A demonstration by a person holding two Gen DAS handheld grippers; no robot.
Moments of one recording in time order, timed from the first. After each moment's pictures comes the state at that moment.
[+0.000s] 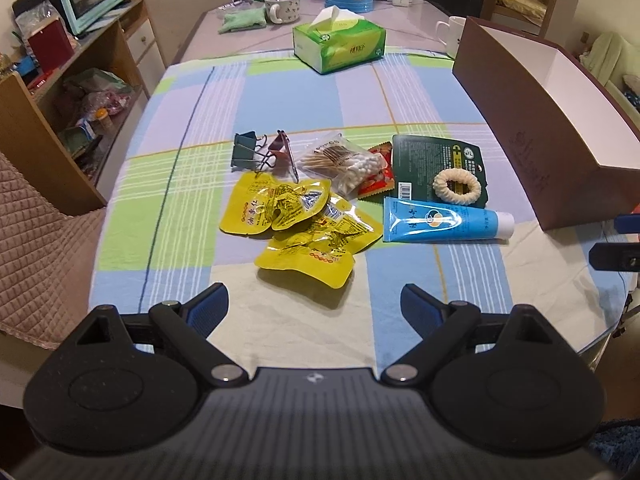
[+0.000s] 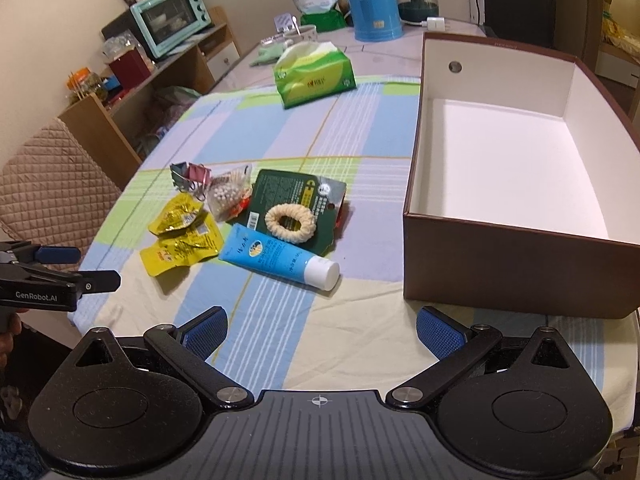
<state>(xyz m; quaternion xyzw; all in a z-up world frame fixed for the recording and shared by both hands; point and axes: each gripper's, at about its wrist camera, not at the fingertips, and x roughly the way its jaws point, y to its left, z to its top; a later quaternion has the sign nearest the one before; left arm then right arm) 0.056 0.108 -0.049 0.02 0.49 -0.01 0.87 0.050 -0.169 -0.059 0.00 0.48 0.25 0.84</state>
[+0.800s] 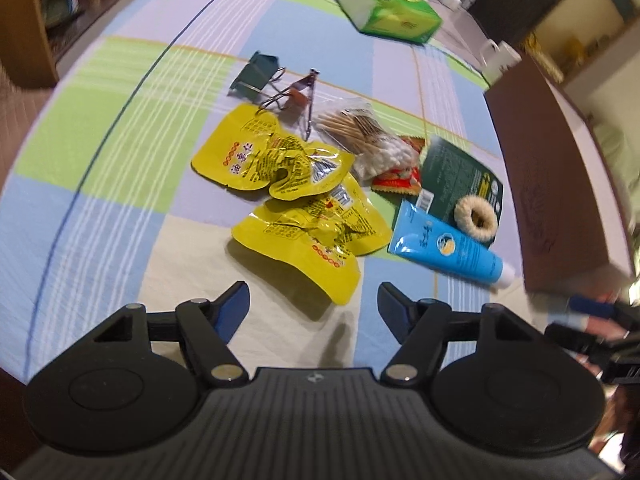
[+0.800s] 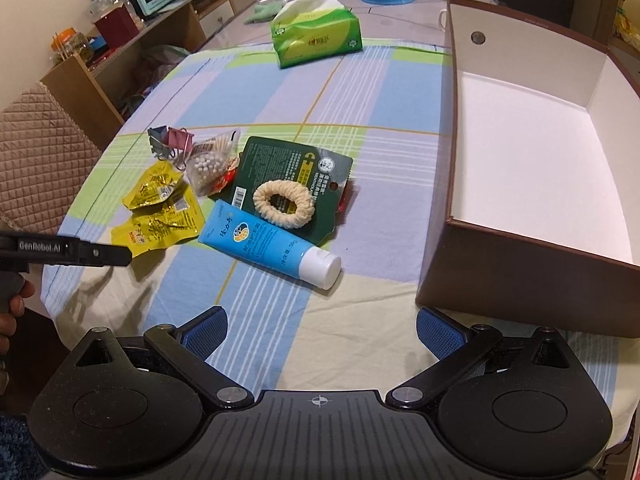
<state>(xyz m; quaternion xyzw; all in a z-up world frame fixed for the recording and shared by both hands) 0.096 0.167 -0.108 -0.21 0.53 -0.03 0.82 0.082 -0.140 -0.088 -0.04 0.52 0.24 0.82</state>
